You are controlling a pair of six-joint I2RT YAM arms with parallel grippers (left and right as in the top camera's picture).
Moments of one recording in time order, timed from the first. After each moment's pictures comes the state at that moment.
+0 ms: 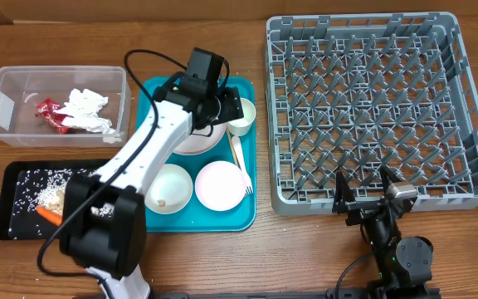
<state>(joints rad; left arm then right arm) -0.37 1.87 1.45 -0.64 0.14 -0.60 0.17 0.01 0.02 -0.04 -0.02 0.18</state>
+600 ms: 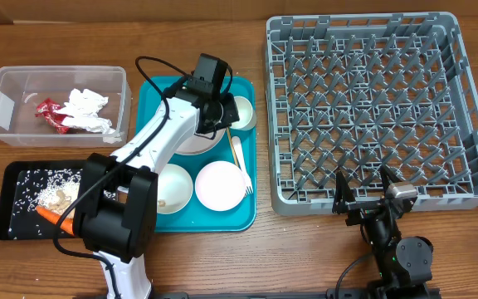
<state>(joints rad) -0.37 1.98 1.46 -0.62 0.14 -0.63 0.17 0.01 0.02 -0.04 -0.02 0.18</state>
